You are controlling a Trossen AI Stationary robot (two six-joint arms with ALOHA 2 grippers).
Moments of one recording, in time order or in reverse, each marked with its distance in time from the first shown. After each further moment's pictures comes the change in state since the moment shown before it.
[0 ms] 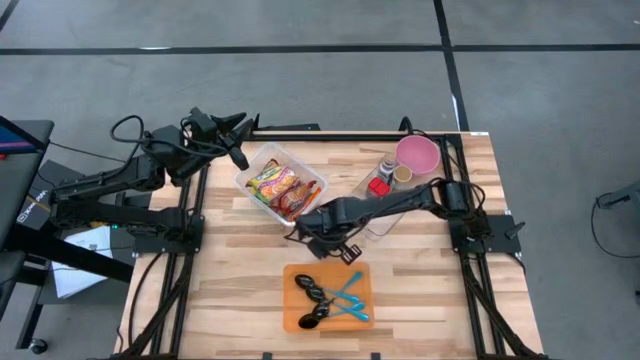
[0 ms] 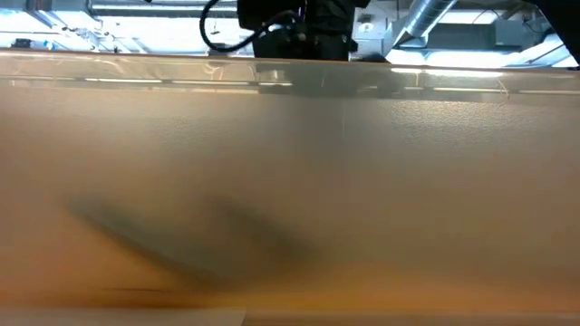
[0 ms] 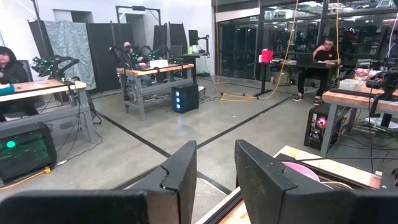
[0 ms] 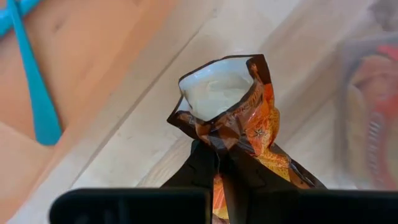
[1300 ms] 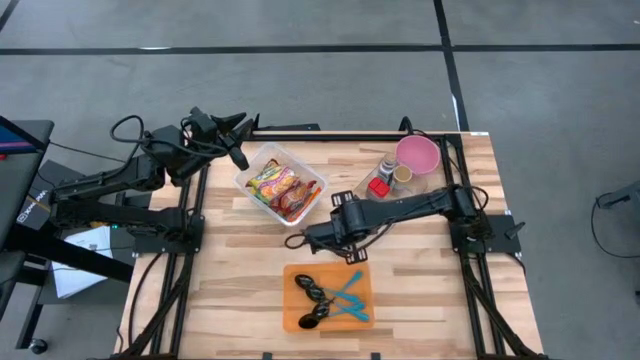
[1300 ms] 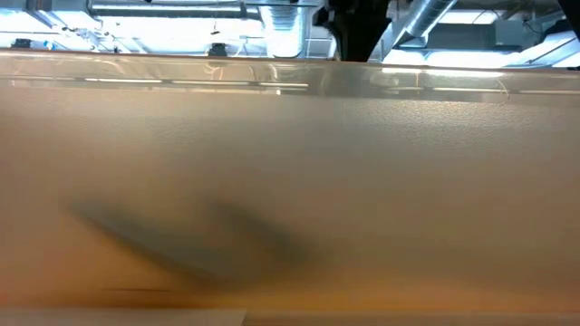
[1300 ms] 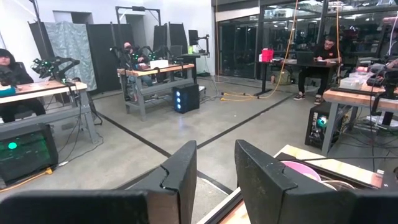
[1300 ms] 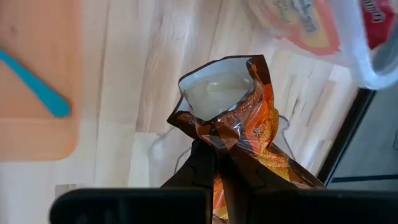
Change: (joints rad) left arm 0.000 0.000 0.000 -0.001 0.000 0.009; right arm 0.110 -0.043 0.285 -0.475 0.340 0.600
